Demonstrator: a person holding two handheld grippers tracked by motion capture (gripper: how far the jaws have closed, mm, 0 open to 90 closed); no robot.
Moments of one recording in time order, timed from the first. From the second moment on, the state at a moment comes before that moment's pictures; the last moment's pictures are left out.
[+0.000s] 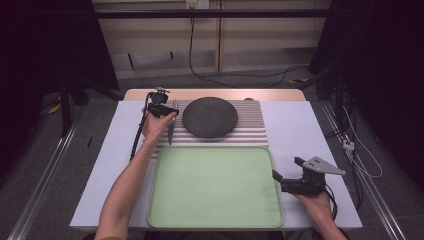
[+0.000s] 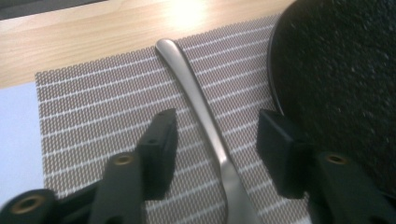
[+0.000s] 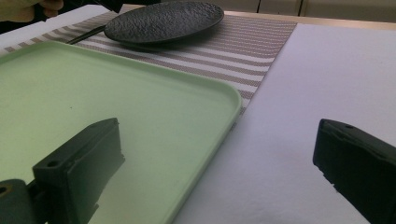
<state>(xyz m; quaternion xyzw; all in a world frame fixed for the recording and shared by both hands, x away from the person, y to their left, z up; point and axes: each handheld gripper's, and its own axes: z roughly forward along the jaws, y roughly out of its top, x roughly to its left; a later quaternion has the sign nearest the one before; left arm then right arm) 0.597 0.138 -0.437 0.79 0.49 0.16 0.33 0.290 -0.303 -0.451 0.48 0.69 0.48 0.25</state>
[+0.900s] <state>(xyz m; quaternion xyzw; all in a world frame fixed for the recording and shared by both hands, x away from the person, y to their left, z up) 0.616 0.125 -0.445 0.81 0.52 0.12 0.26 0.290 -0.304 -0.451 0.48 0.69 0.48 0.25</state>
